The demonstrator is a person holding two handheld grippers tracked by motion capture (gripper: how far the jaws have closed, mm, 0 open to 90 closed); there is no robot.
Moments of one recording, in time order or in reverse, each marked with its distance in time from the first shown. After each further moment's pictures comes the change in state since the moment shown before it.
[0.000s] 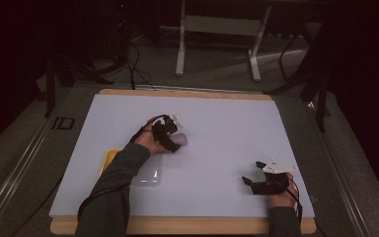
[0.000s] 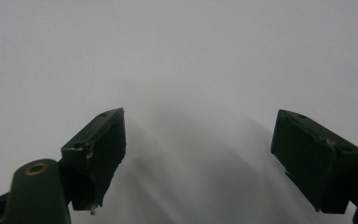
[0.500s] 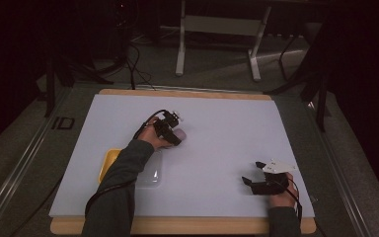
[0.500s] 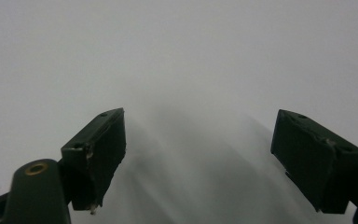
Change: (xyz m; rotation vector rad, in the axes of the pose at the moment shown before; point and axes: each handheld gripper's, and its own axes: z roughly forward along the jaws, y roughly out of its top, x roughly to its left) left arm 0.012 0.016 0.005 0.079 -0.089 -0.153; right arm 0.000 0.000 0.001 0.004 0.003 -0.007
